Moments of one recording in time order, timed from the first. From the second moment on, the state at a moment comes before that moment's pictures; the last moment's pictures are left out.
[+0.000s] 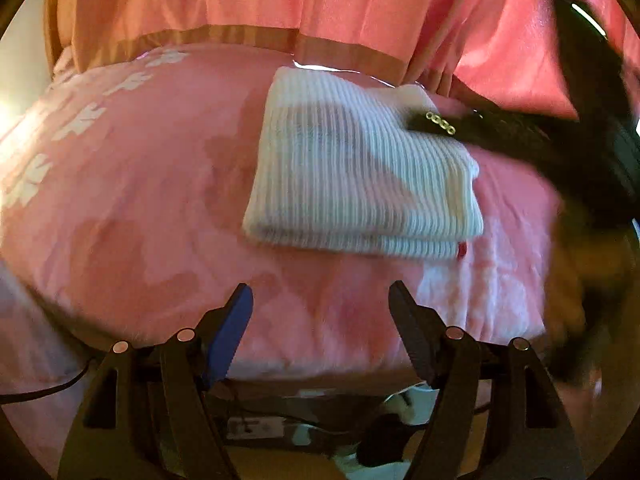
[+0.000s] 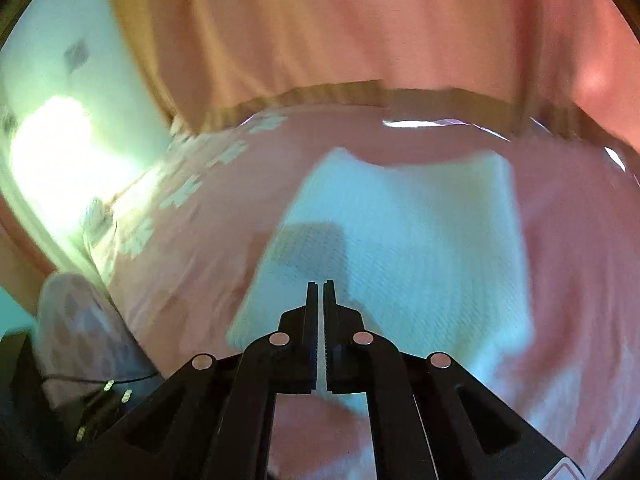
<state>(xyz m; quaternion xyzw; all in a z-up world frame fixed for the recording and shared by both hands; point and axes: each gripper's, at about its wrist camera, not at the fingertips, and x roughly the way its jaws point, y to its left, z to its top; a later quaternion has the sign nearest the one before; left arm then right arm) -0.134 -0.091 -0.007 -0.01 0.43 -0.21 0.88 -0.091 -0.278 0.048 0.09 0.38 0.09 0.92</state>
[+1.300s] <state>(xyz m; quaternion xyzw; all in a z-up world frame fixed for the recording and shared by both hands) 0.016 -0.133 -0.010 0.06 0.42 -0.16 0.89 -0.136 -0.363 0.007 0.15 0.40 -0.08 0.90</state>
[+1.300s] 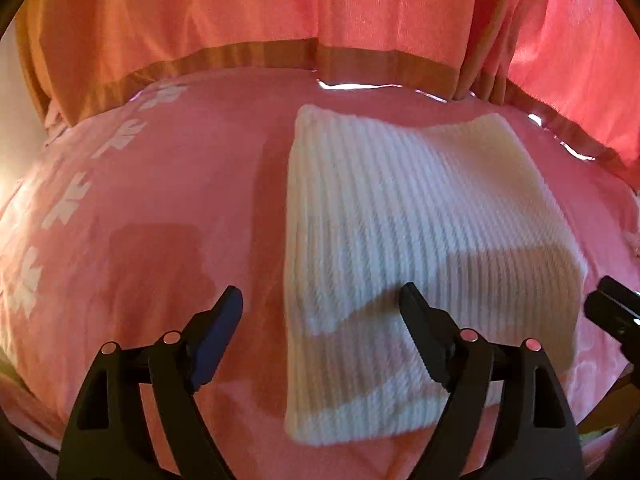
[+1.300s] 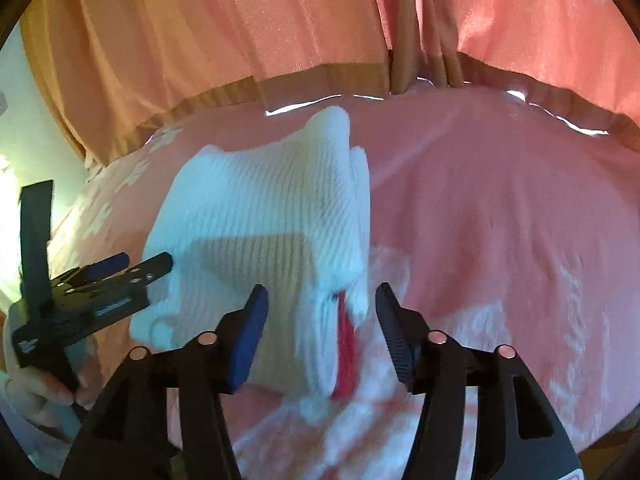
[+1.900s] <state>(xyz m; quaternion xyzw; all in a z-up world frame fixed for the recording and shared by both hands) 0.070 -0.155 -0.033 0.00 0.46 -0.25 0.85 -0.074 -0.390 -0.061 0.29 0.41 -0.04 0.86</state>
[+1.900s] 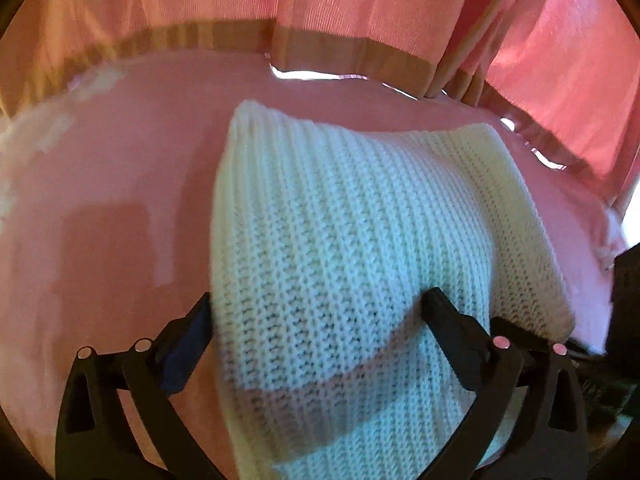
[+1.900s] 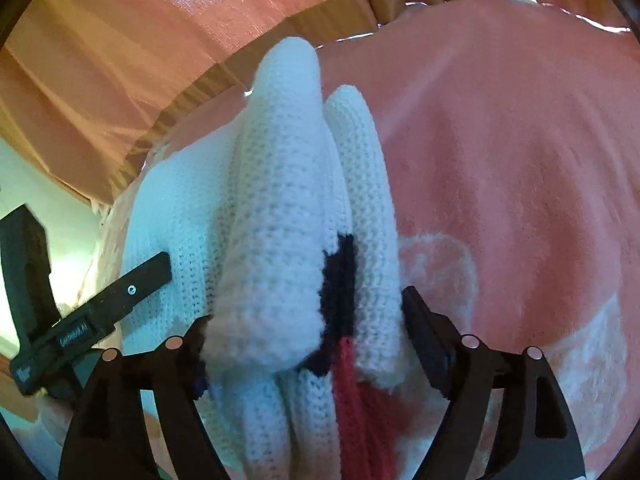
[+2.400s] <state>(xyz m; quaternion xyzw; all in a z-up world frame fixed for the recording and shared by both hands) 0.083 -0.134 -0.016 -0.09 0.49 -0.32 0.80 -0.086 -0.375 -0.022 0.30 0.35 -0.01 0.89</state>
